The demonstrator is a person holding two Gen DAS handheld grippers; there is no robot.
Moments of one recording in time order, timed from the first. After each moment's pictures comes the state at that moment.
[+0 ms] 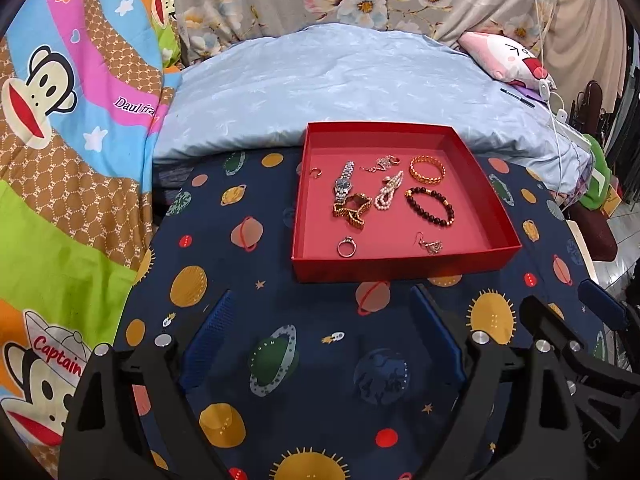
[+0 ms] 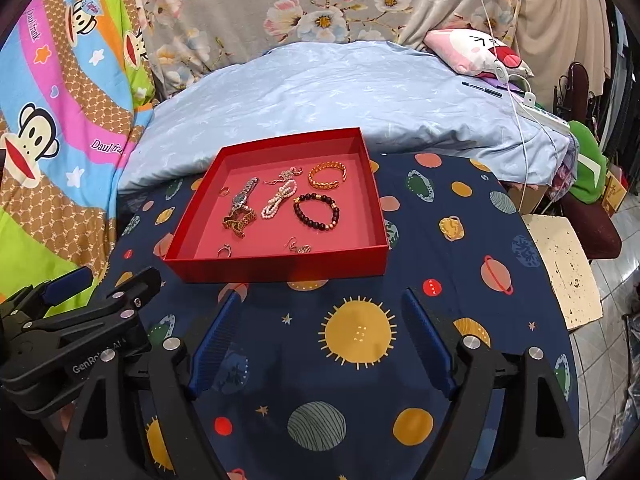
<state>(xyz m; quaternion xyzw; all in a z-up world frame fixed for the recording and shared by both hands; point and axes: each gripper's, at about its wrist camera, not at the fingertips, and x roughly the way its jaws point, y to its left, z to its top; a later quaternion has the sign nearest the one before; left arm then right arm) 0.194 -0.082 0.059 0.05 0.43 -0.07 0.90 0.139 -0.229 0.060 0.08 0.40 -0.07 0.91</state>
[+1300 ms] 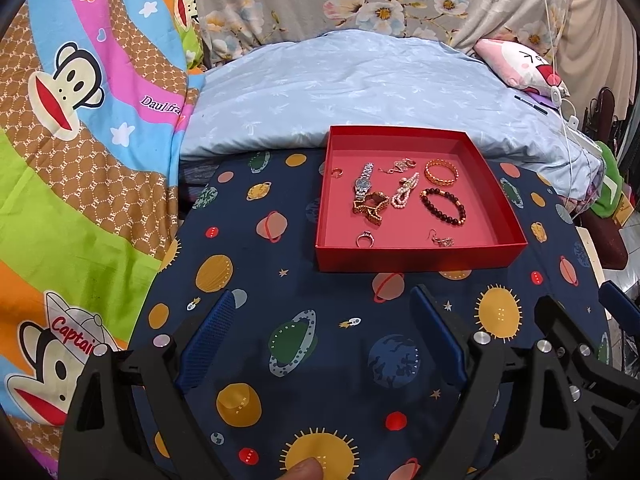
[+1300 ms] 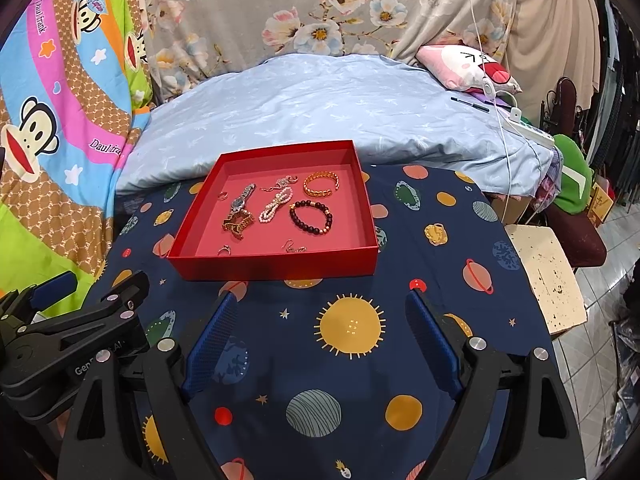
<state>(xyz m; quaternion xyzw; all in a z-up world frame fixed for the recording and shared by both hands) 0.173 -0.072 0.069 0.05 0.42 -0.04 0.91 0.119 -0.218 0.073 0.06 0.39 -0.09 0.92</state>
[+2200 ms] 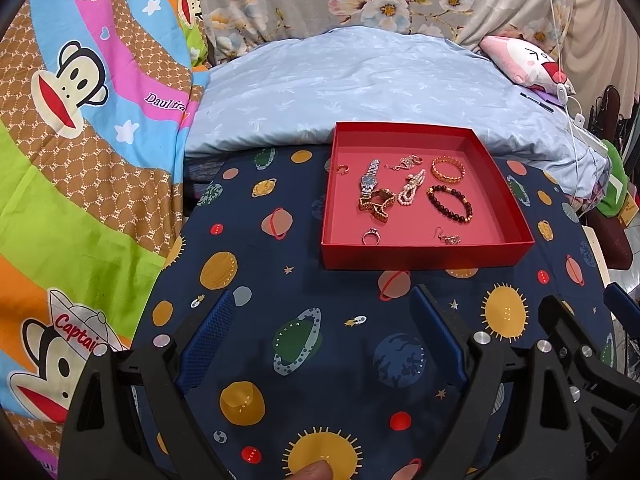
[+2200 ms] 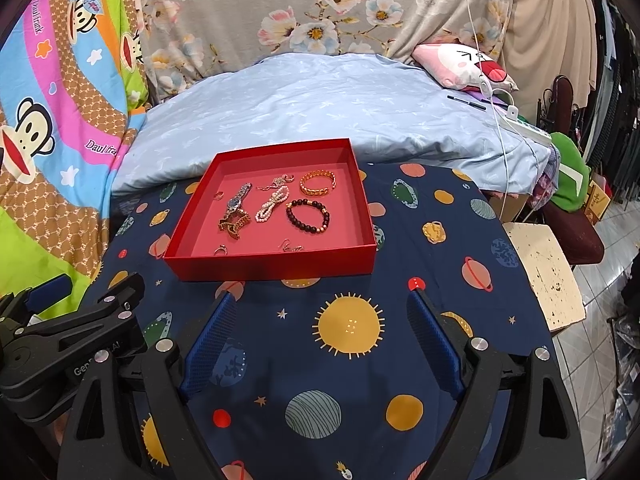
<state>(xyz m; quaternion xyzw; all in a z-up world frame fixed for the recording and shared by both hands) 0.176 -0.071 0.066 0.05 0.42 -0.03 0.91 0.119 -0.224 0.073 0.06 0.39 -0.10 0.91</state>
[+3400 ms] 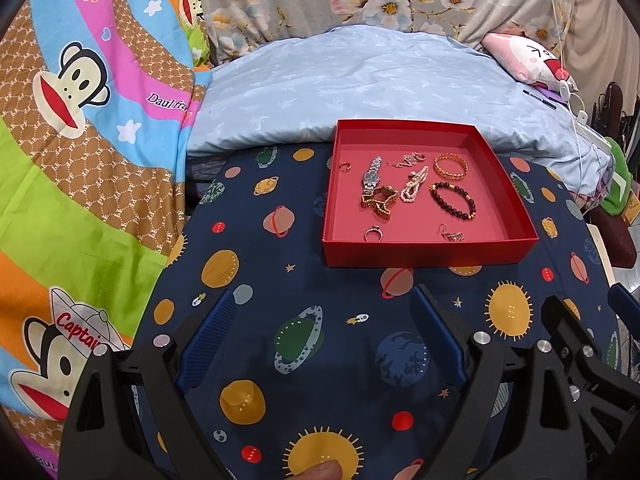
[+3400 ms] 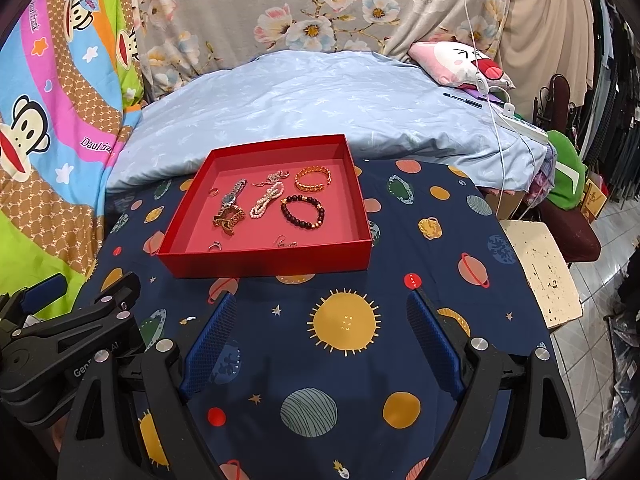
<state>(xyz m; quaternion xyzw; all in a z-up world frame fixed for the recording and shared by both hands) 0.175 -0.073 0.064 0.06 0.42 -0.02 0.91 0.119 -0.228 0.067 0.06 0.39 -0.10 0.91</state>
